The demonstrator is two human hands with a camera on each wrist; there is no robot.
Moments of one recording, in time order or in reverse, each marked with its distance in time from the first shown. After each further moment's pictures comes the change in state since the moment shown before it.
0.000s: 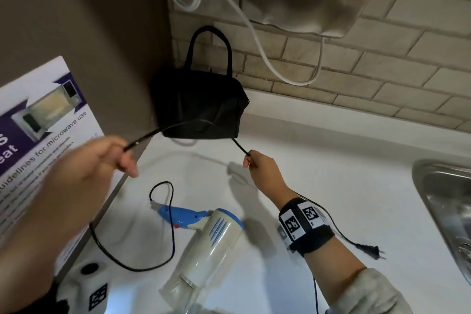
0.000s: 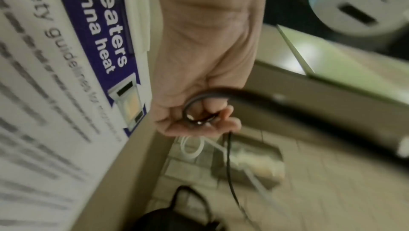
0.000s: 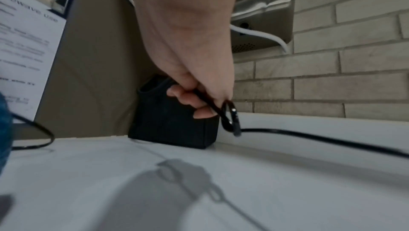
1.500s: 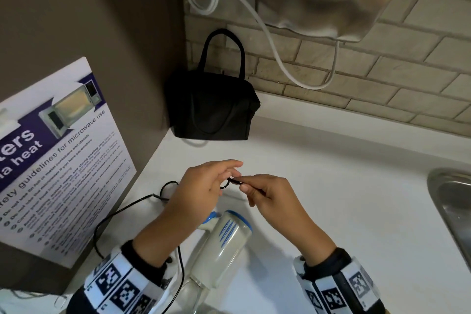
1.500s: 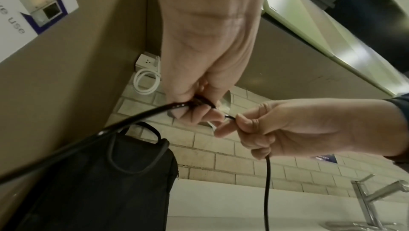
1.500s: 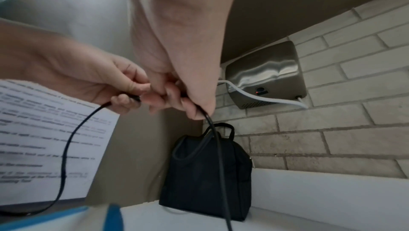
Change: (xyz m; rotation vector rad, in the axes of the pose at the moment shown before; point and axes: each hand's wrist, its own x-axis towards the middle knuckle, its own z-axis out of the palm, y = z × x) left_hand -0.004 0.047 0.115 -0.091 -0.247 0.164; right_hand -0.083 -0.055 -0.034 0.250 -0.067 -0.300
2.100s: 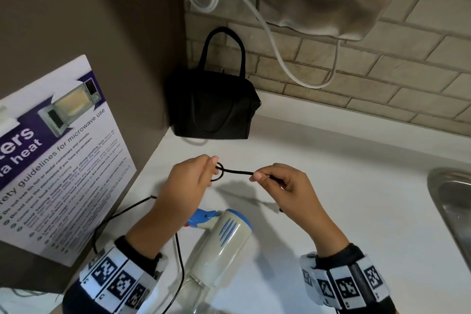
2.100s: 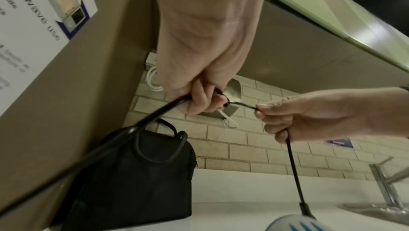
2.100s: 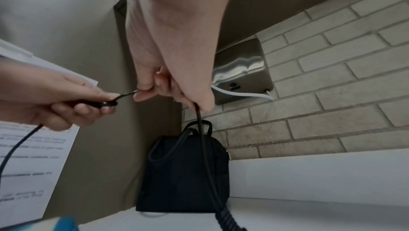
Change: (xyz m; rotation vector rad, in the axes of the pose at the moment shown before) left_hand 0.005 -0.011 -0.009 0.185 0.159 -0.152; right_hand -0.001 0.008 -0.021 0.148 0.131 0.093
